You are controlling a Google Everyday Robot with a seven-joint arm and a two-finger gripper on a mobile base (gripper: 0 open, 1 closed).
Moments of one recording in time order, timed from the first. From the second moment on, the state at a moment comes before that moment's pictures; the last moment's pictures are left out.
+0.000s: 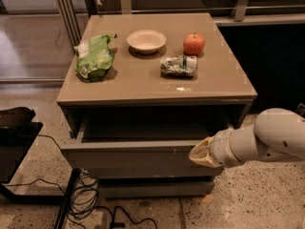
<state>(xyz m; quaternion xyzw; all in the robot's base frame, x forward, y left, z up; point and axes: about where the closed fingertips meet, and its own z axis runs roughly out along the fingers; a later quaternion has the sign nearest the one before) 0.466 -0.139 0.671 -0.58 0.74 0.14 0.31</state>
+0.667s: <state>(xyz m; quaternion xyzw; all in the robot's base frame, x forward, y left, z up) 0.466 -0.139 0.671 -0.58 0.74 0.14 0.31</state>
